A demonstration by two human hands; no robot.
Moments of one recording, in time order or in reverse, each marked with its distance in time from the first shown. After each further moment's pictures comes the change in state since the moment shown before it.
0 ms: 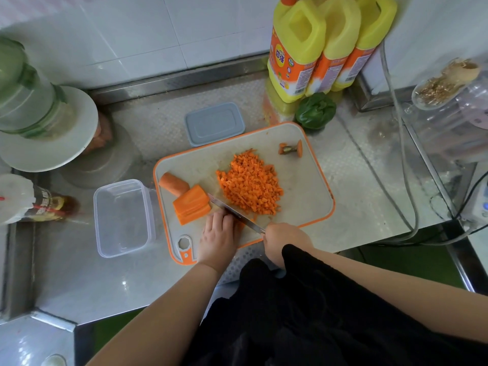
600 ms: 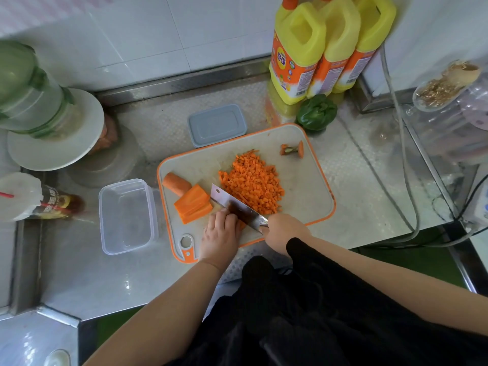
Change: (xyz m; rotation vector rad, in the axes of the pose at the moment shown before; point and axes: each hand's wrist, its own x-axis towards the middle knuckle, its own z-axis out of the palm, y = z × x) left_hand 0.002 0.001 -0.002 0.091 0.022 0.059; right_hand 0.018 0.007 -0.001 0.110 0.036 -0.037
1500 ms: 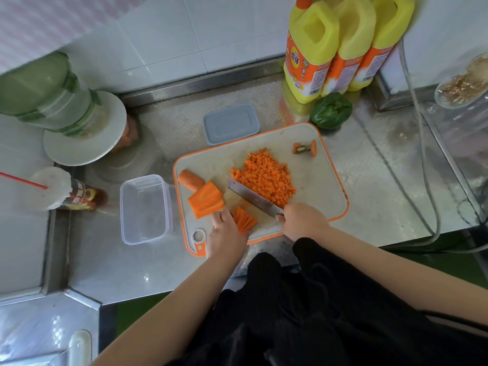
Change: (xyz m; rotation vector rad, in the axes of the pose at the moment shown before) left_hand 0.024 0.032 -0.066 0.017 -0.682 -0.579; right_hand 0.004 0.016 -0.017 -0.063 0.108 -0.089
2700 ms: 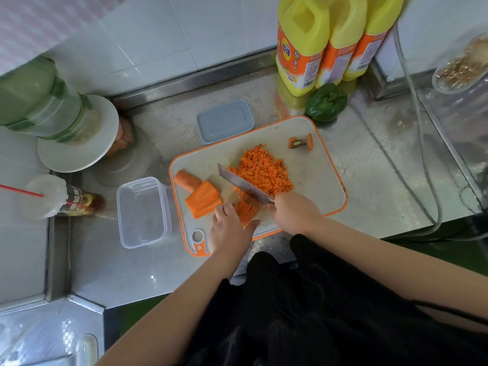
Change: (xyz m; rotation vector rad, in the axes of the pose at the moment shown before) left_hand 0.008 0.012 0.006 -0.062 0.114 0.027; right_hand 0.008 -0.008 -0.008 0.079 0.027 -0.080
